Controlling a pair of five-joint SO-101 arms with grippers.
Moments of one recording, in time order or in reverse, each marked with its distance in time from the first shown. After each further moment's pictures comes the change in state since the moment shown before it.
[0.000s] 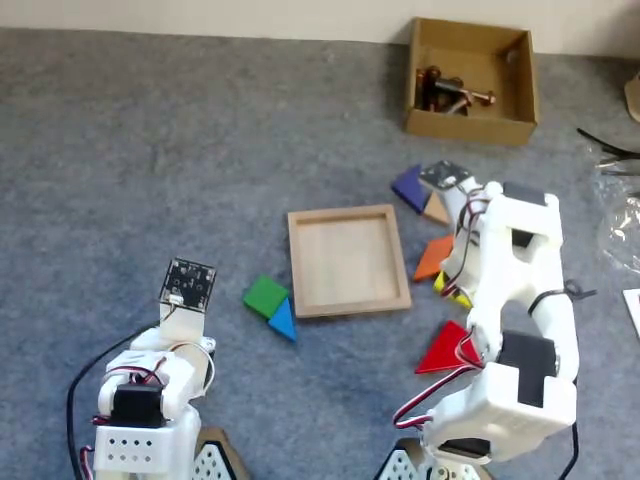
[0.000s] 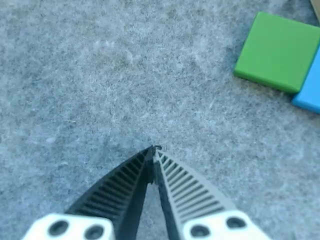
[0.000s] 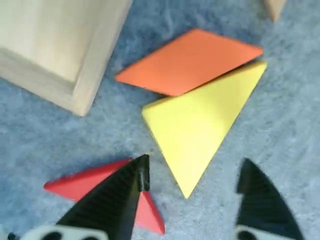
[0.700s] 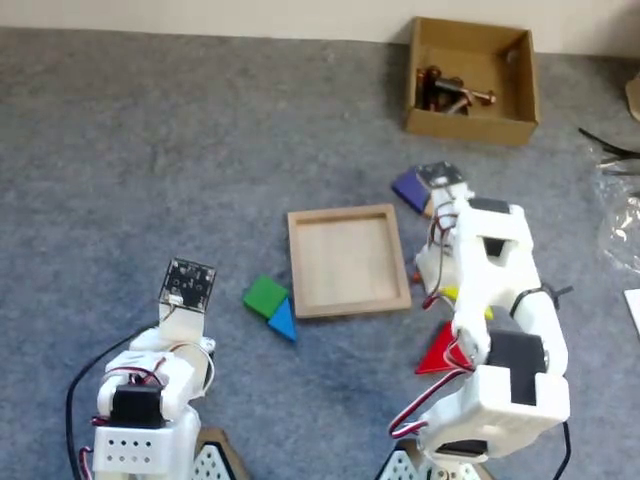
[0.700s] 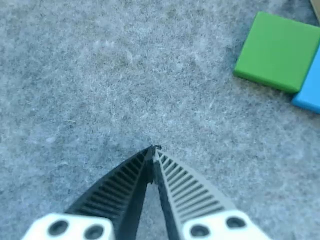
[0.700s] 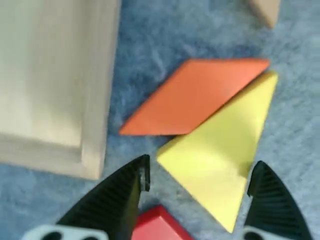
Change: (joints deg) left arm 0.0 0.0 0.0 0.0 0.0; right arm -6.1 0.0 6.8 -11.1 -23.9
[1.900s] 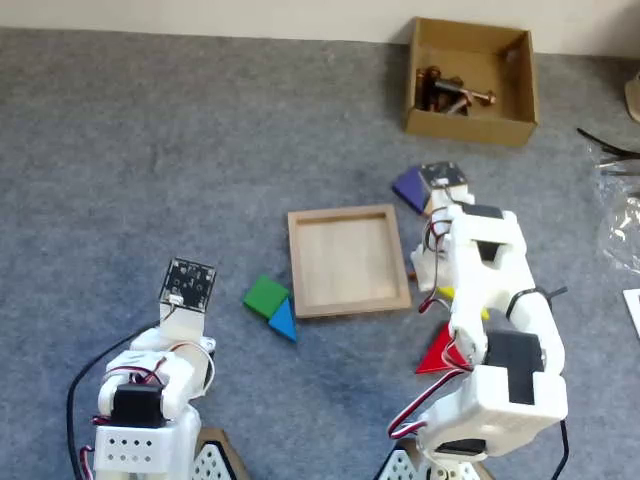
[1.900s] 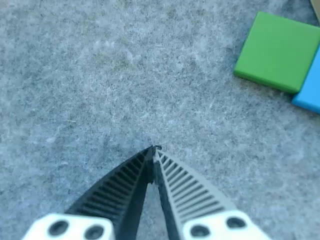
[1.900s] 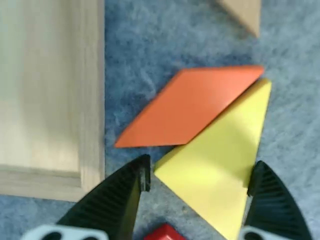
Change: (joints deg) left arm 0.0 0.0 0.0 0.0 0.0; right arm -1.0 0.0 2.8 -4.0 -5.1
